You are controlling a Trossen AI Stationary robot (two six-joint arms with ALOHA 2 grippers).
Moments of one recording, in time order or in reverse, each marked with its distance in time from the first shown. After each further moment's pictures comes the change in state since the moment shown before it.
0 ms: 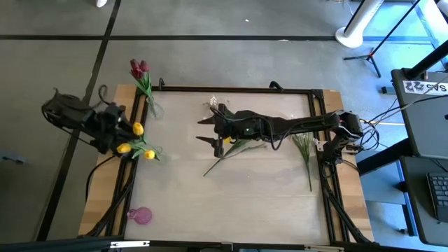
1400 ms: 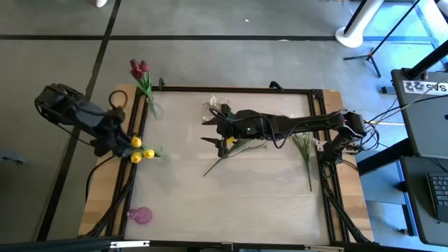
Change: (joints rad) left arm 0.000 0.369 0.408 -0.457 0.230 -0.275; right arm -0.001 -0.037 0.000 -0.137 0.000 -0.007
